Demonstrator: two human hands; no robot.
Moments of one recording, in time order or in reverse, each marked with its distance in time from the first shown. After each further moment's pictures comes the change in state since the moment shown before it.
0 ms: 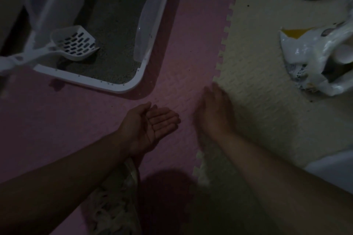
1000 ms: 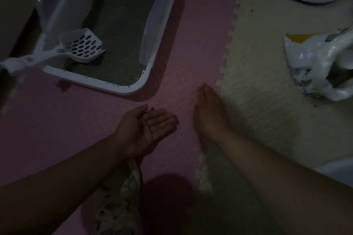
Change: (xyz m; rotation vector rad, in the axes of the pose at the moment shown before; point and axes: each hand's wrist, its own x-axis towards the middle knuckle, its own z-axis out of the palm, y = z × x) left_hand -0.018 0.008 -0.003 -0.089 0.022 0.024; right_hand 0.012 -0.014 0.009 0.014 -0.102 -0.173
